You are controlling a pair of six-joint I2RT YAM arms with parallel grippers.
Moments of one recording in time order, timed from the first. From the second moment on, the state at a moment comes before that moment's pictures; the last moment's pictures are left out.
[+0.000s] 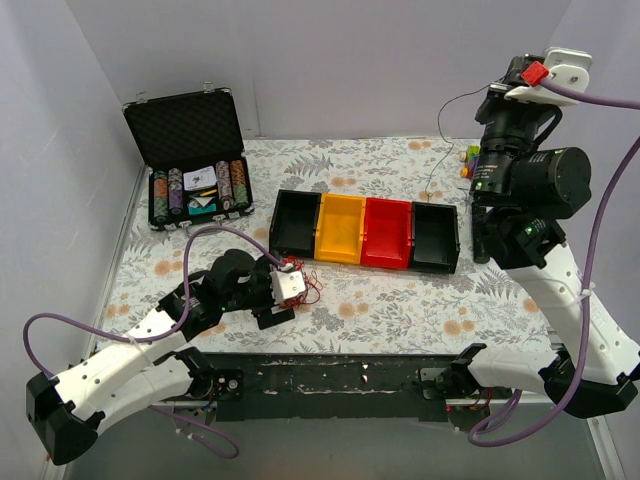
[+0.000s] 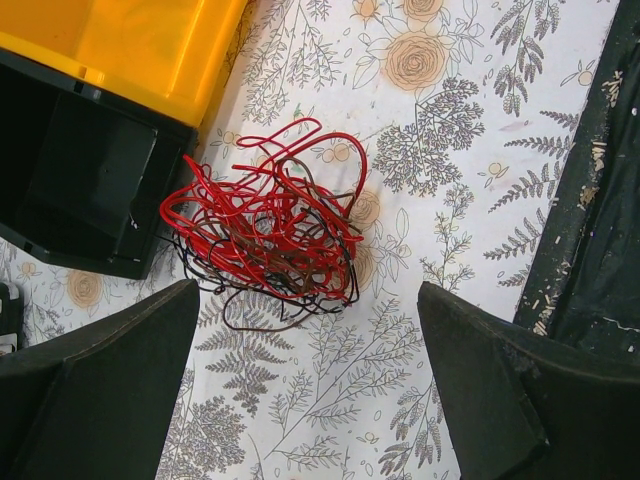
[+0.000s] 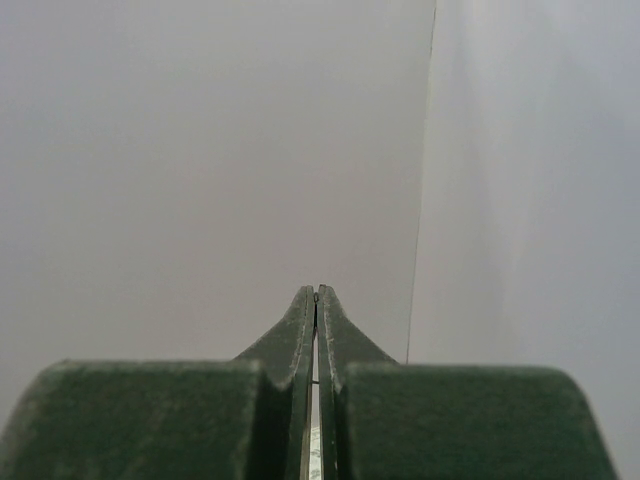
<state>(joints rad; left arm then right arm) -0.79 0.80 0.66 -0.51 0.22 0.53 0.73 1.17 1.63 0.30 0.84 -0.57</state>
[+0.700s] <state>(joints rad) -0.79 0.80 0.66 -0.52 0.22 0.53 0.68 1.18 1.65 0.33 0.82 -0.60</state>
